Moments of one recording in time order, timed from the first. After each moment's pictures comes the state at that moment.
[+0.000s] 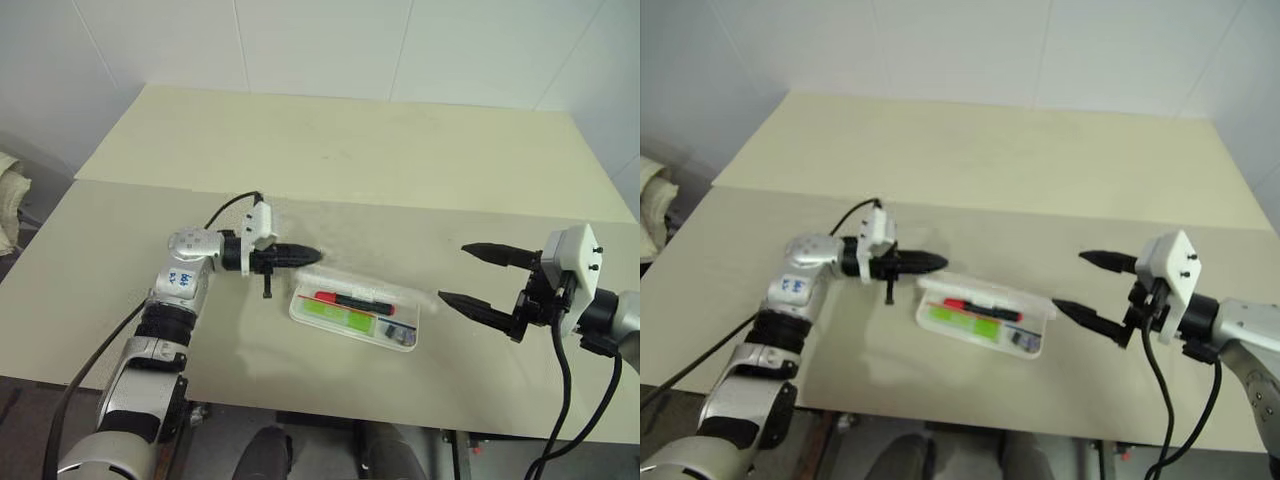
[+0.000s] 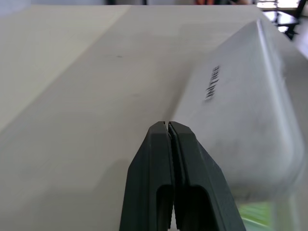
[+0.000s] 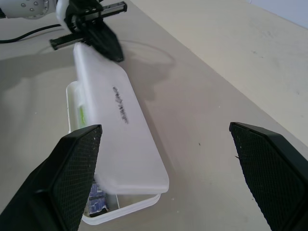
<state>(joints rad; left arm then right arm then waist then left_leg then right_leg) -0.73 0.41 -0.10 0.44 -0.22 0.02 -1.32 0.01 -0.88 -0.40 -0.53 0.70 0.53 0.90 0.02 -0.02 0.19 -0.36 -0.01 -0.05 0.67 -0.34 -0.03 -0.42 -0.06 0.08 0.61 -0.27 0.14</state>
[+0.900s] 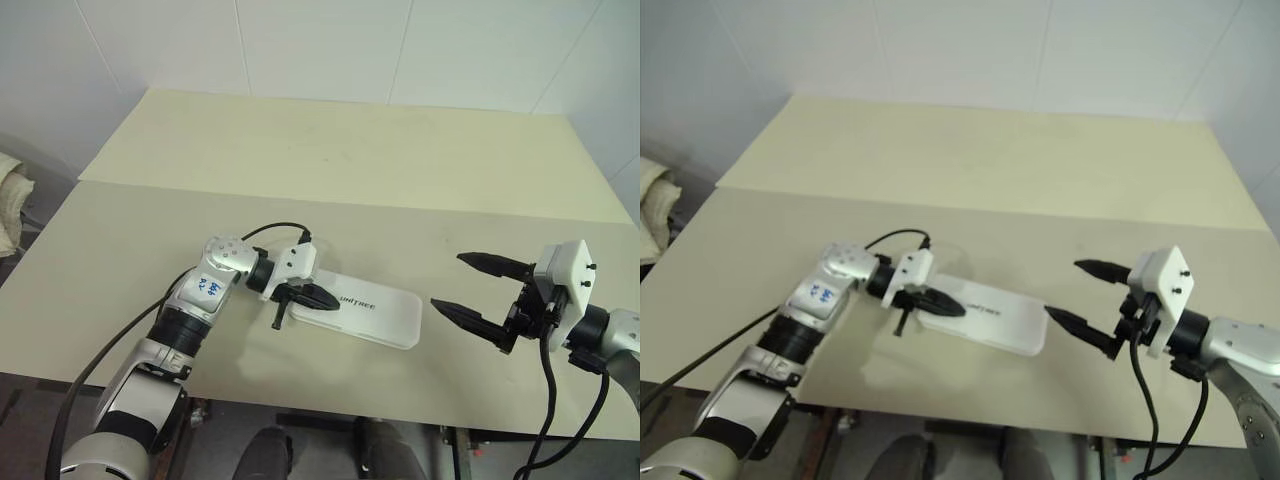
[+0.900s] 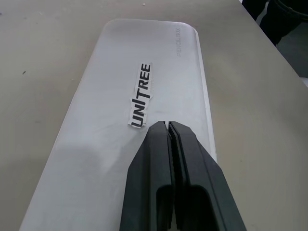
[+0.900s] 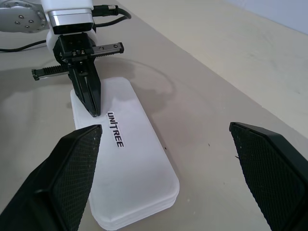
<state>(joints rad) -0.74 0.43 -0.33 0.33 -0.11 0.14 -1.35 0.08 -0.81 -0.40 -0.62 0.71 0.53 0.81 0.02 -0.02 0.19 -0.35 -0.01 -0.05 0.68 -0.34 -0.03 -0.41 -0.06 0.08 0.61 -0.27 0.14</state>
